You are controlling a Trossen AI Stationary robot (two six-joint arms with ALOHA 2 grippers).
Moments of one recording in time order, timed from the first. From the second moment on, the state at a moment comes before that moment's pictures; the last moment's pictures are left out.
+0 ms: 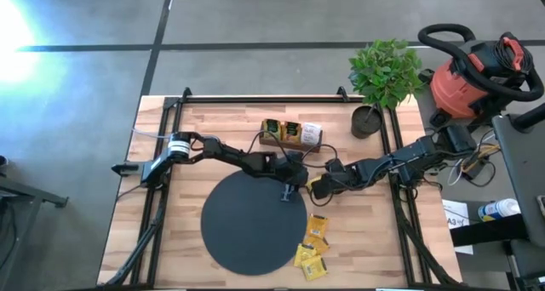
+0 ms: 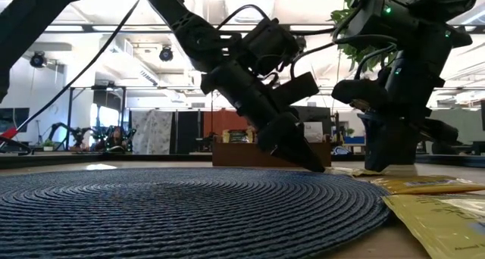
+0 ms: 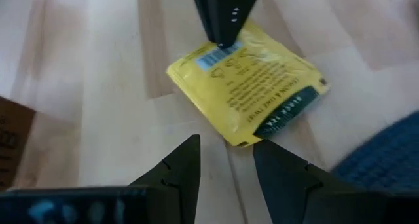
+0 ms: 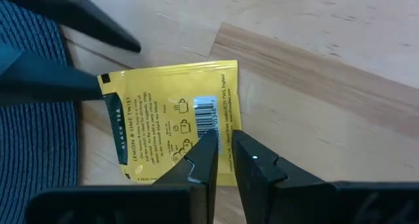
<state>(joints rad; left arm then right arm) 0.01 2.16 1.38 0.06 0.05 0.27 0.18 1.50 0.62 -0.32 0.22 1.39</state>
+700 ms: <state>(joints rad) -0.01 2.16 1.37 0.11 0.04 0.40 0.18 1.50 0.62 -0.30 0.21 1.41</state>
